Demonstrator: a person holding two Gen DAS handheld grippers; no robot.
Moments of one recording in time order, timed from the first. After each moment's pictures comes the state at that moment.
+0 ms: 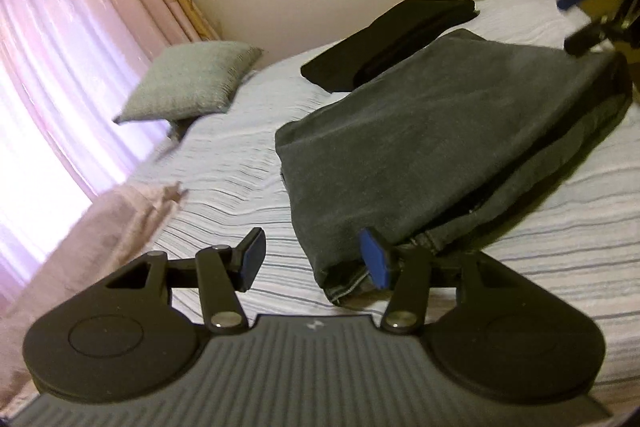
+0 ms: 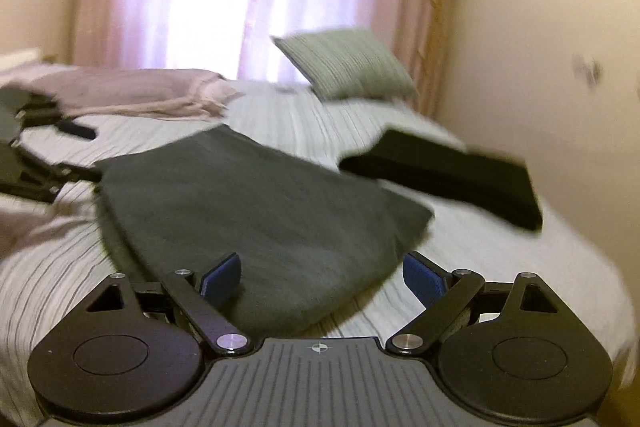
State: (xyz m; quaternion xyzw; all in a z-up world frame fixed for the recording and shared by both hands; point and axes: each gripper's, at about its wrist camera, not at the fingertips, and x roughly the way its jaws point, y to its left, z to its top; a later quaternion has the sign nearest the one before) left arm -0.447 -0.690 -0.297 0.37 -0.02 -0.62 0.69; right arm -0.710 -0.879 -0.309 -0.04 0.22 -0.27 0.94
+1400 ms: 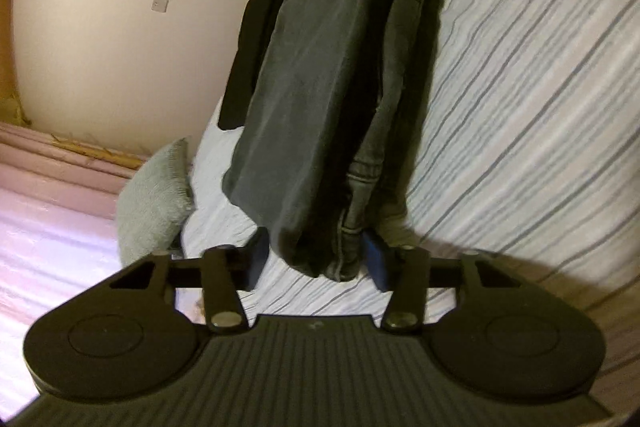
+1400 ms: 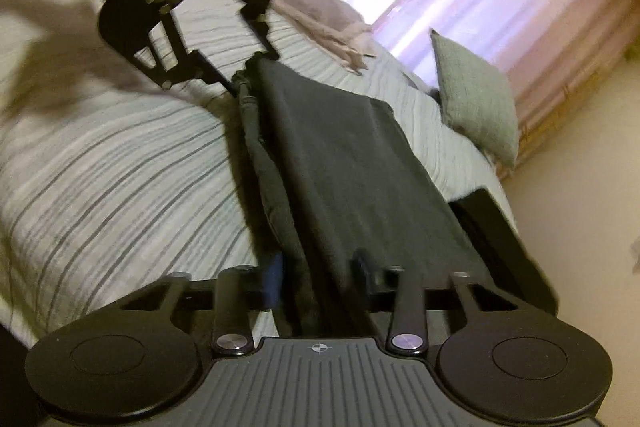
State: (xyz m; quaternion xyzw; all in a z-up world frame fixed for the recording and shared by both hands) left arm -0.451 -0.700 -0.348 0.56 -0.24 -0.61 0.50; right arm -0.613 -0.803 -0.362 -0.26 0.35 -0.16 0.88
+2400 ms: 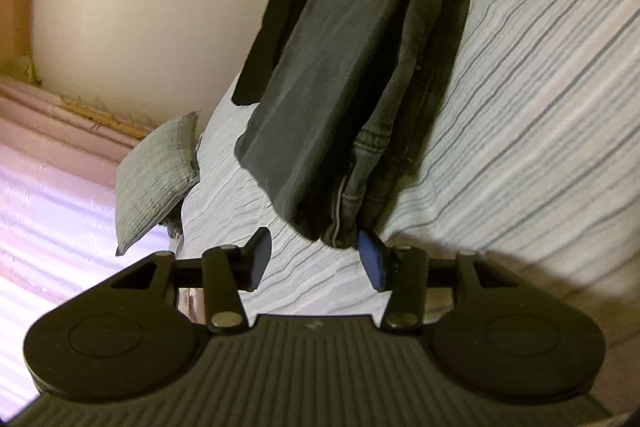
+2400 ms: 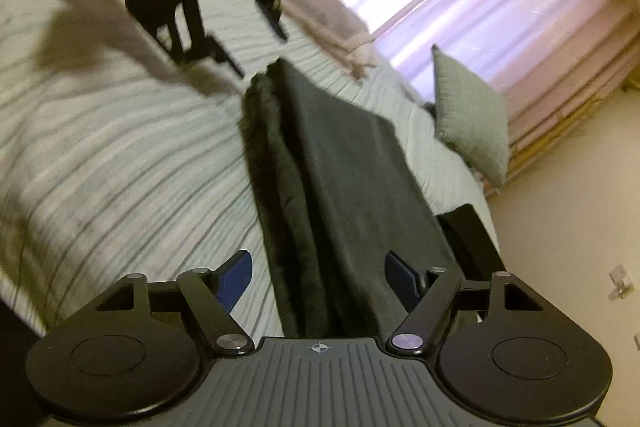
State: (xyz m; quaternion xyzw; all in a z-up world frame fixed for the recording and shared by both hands) left arm -0.433 -0.699 -0.345 0.54 -0.22 -0.60 0.54; right arm -0.621 -0.781 -0.365 -0.32 0.37 -0.16 0.86
